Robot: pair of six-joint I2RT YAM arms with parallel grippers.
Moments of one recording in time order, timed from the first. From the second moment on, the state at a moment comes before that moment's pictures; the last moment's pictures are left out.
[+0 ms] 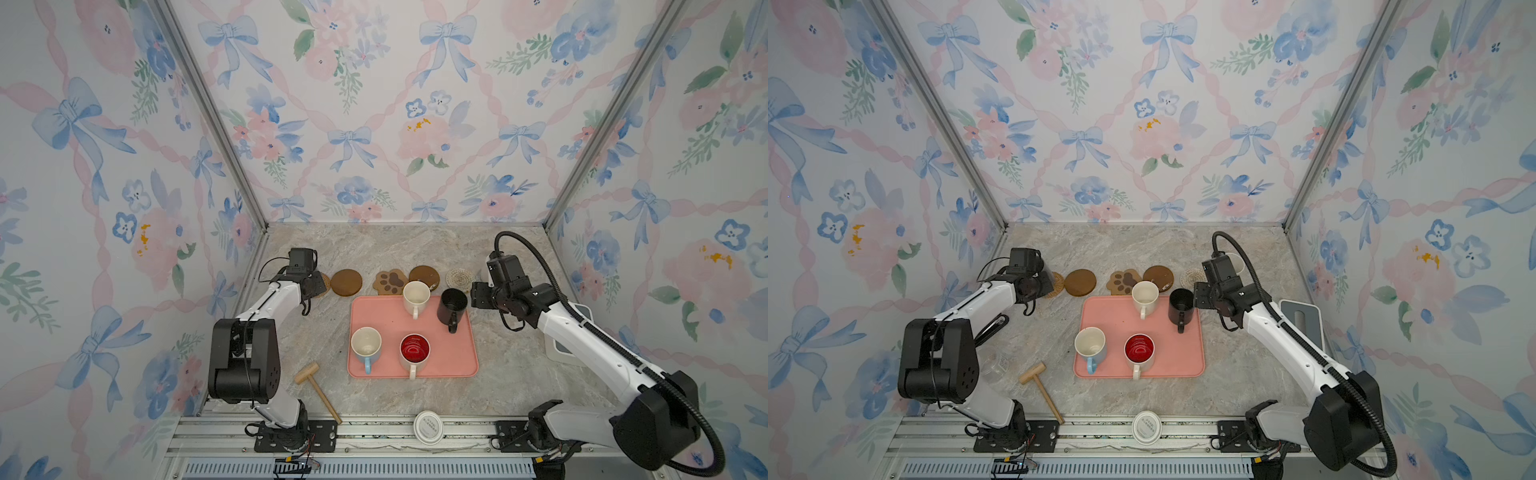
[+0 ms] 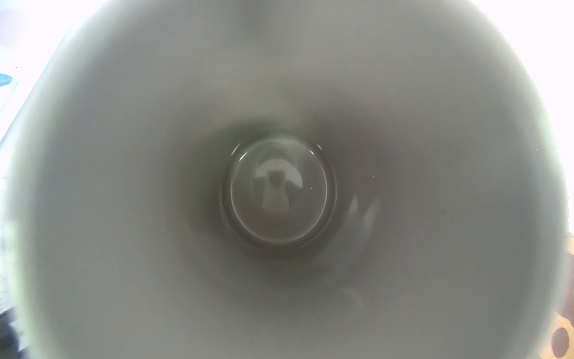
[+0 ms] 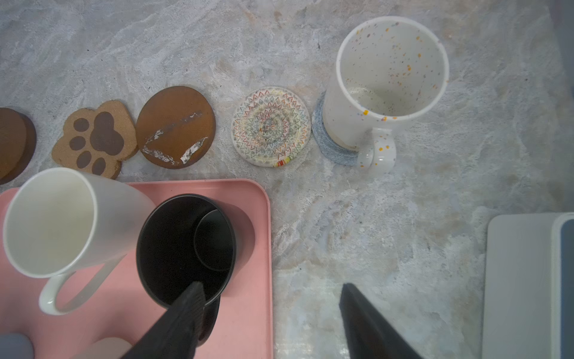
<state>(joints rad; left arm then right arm) -0.02 1.60 1.01 -0.38 -0.13 -0.39 0.44 1.28 1.04 -0.67 0.21 0.38</state>
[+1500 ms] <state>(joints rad) -0.03 1.66 1.01 -0.33 -0.11 -0.33 0.45 1.32 1.04 -0.67 0.21 0.40</state>
